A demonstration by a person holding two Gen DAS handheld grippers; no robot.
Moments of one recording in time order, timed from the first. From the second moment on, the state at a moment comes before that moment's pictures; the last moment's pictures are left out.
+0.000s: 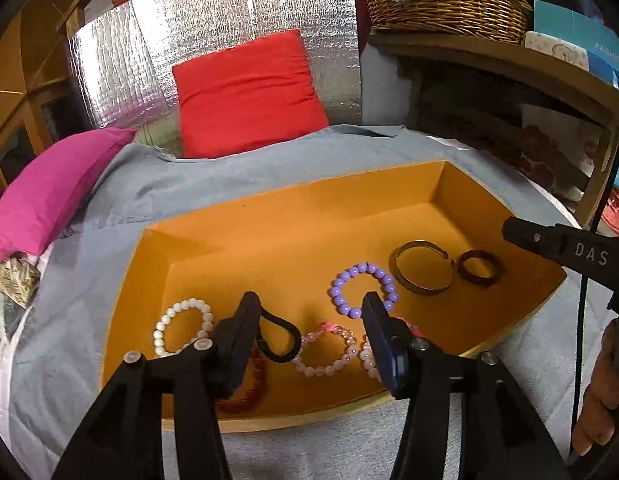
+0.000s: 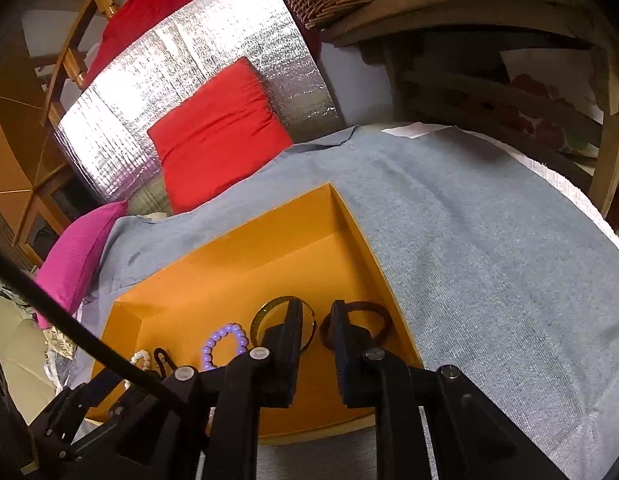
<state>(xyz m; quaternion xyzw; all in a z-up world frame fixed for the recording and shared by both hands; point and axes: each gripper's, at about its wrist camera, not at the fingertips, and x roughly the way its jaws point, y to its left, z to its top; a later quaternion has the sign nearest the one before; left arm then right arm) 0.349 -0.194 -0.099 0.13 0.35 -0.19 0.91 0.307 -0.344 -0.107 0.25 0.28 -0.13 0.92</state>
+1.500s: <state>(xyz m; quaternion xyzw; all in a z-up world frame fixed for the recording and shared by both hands) 0.288 -0.071 -0.040 0.09 0.34 -0.07 0.93 0.242 -0.224 -0.053 0.08 0.34 -0.08 0.93</state>
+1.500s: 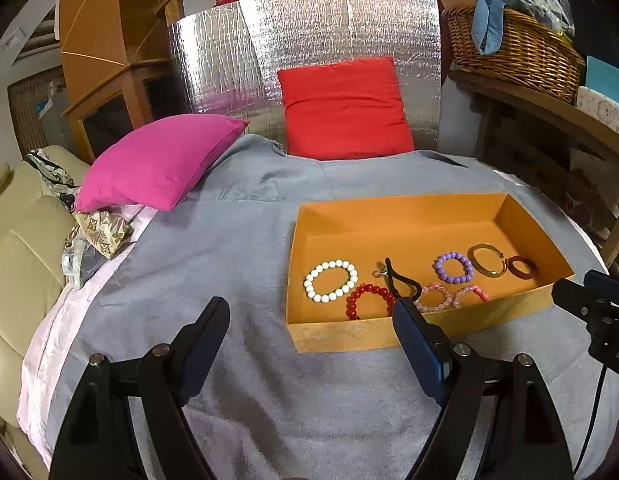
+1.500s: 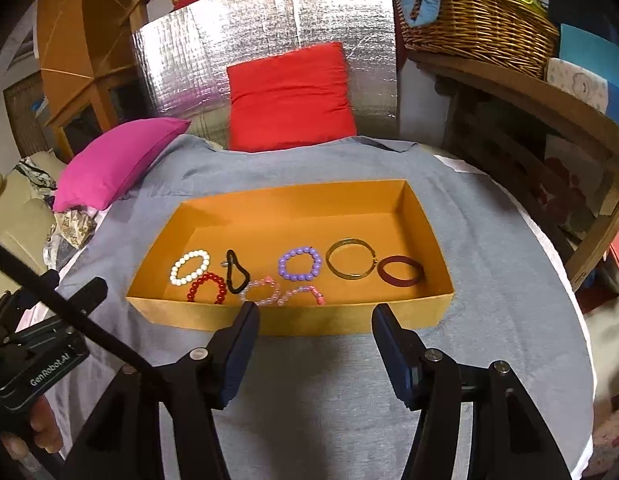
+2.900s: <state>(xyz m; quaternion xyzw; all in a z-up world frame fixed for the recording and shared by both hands) 0.290 -0.057 -0.040 0.08 0.34 -0.06 0.94 0.258 -0.213 -0.061 0.07 0.35 -0.10 0.93</state>
